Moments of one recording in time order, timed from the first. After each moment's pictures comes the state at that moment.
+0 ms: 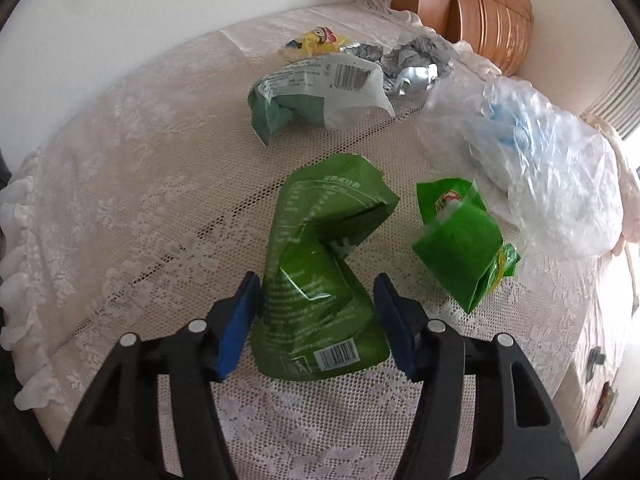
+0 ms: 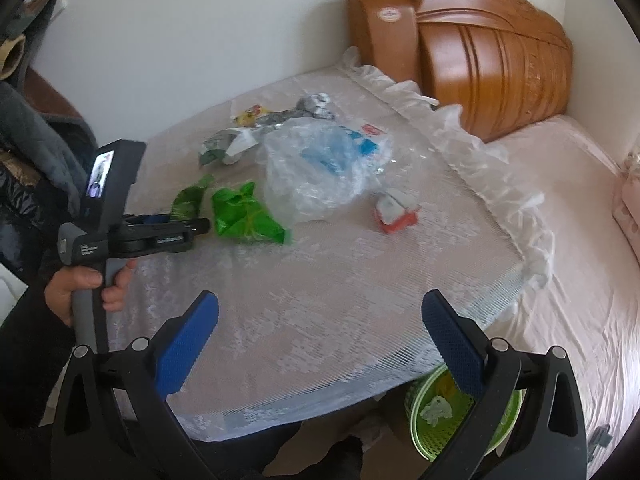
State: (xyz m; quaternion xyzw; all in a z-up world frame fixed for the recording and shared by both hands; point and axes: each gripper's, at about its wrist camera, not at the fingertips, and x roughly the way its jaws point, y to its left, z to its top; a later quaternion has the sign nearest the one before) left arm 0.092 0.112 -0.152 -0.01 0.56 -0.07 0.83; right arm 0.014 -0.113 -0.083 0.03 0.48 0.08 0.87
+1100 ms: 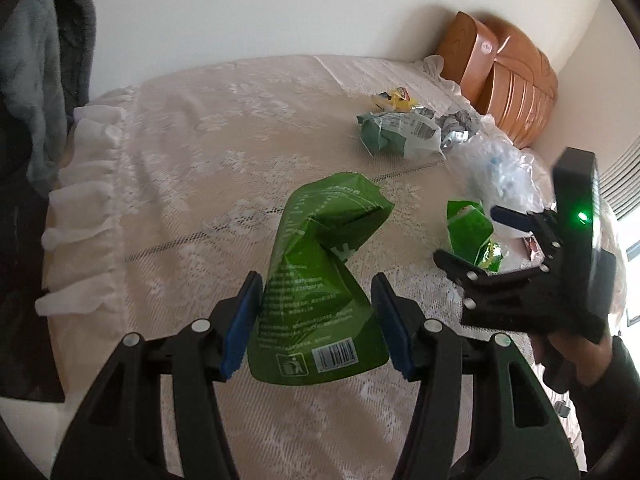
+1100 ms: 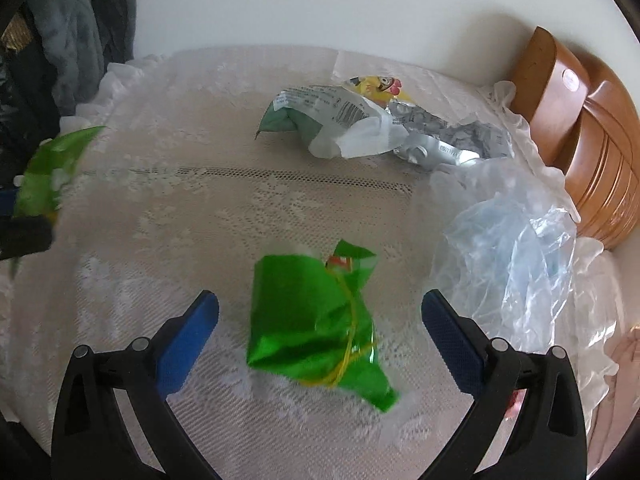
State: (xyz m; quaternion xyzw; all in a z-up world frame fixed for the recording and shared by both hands) left arm 0.004 0.200 -0.102 -0.11 0.51 -0.01 0.85; right arm 0.137 0.020 -0.181 -0.18 0.48 0.18 0.84
